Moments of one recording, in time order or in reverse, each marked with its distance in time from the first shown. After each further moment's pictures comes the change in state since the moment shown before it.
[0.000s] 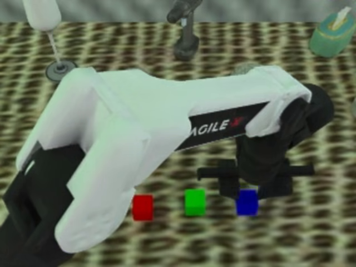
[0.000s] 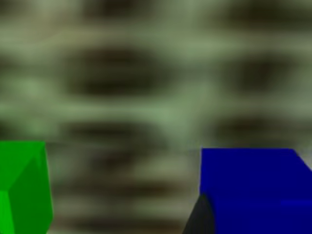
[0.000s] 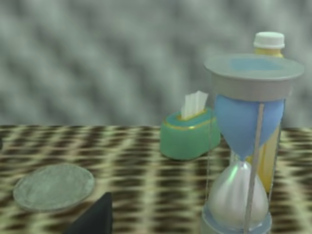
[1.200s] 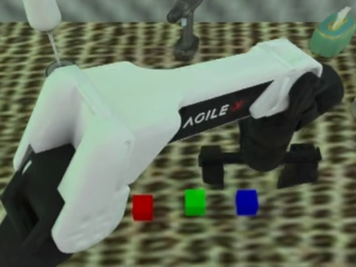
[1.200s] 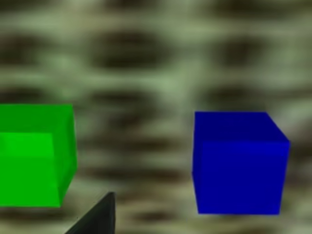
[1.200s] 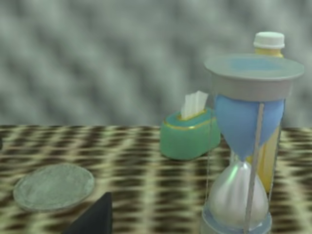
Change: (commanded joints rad) left arm 0.005 -0.016 0.132 -0.154 0.003 -0.005; right arm 0.000 0.000 0.000 0.000 0.000 0.000
